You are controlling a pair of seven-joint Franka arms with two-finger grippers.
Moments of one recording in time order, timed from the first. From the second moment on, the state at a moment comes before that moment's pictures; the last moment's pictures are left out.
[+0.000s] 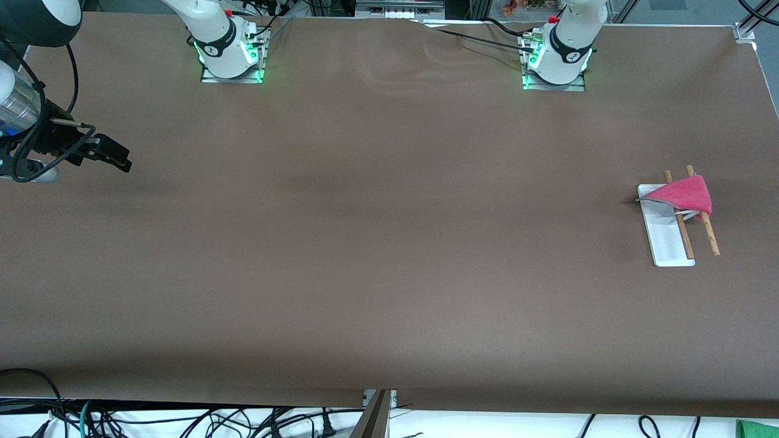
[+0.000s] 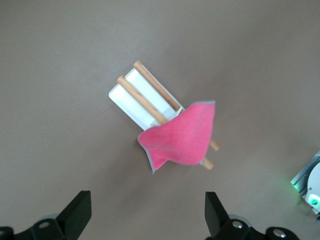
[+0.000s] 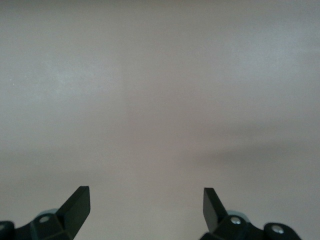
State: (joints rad) left arm 0.48 0.49 0.08 -1.17 -0.07 1.45 1.29; right arm 0.04 -0.01 -0.02 -1.75 -0.01 1.75 0.15
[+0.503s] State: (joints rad) left arm 0.29 0.40 0.07 -1.17 -0.04 1.33 1.01; right arm 0.04 -0.01 -0.02 -1.75 -0.01 1.75 0.15
